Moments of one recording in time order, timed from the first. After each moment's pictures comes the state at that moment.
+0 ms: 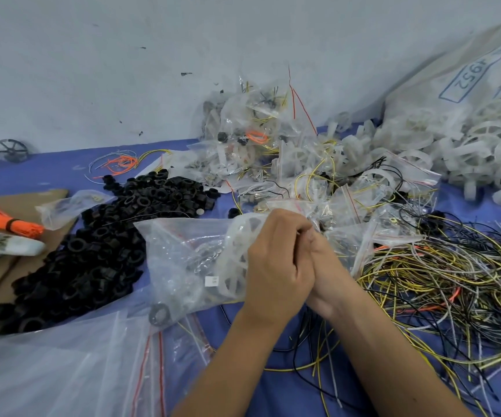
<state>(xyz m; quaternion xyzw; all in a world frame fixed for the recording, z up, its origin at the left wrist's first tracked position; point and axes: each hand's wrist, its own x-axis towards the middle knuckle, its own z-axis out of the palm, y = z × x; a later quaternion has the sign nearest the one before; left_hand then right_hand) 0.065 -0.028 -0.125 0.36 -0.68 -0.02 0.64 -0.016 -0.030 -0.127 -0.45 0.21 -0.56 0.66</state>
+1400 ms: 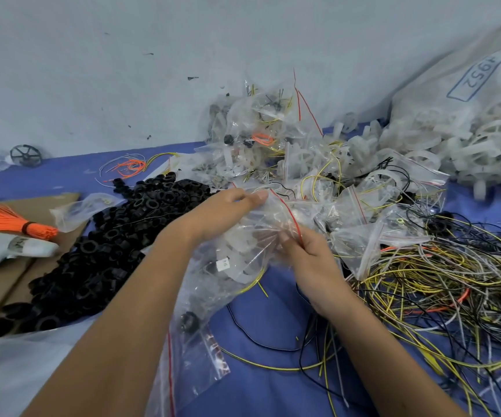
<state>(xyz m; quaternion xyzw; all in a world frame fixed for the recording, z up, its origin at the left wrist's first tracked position) 0.168 -0.104 -0.059 0.58 -0.68 -0.38 0.24 -0.006 -0.047 -0.137 -0.56 0.39 -0.55 0.49</state>
